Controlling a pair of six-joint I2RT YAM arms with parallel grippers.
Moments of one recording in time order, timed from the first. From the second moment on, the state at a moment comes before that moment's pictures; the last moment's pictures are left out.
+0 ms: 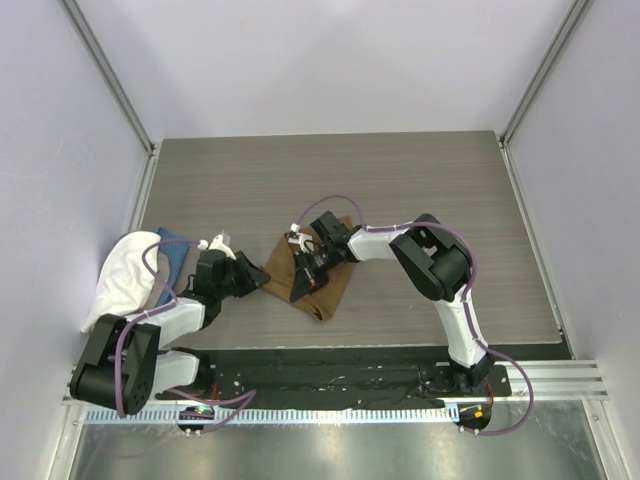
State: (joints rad) left arm -0.24 1.21 0.26 0.31 0.20 -0.75; right arm 0.75 2.15 1.27 -0.14 -0.89 0.45
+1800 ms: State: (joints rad) left arm -0.24 1.20 0.44 -0.05 0.24 -0.68; right arm 0.96 1.65 0.92 -0.25 -0.15 0.29
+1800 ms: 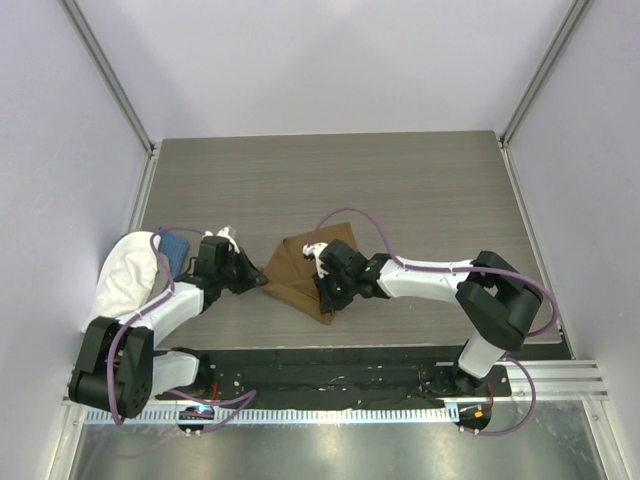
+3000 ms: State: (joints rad) left arm -0.24 1.25 0.48 -0.11 0.24 -0.66; right arm 1.03 1.61 1.01 -0.39 -0.25 0.31
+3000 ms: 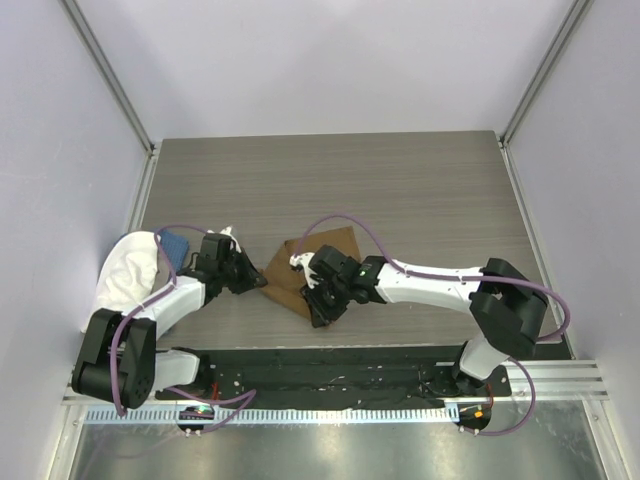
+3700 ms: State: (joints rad) left arm -0.24 1.30 0.54 -0.18 0.24 -0.66; right arm 0.99 1.61 0.91 -0.42 -0.28 0.29
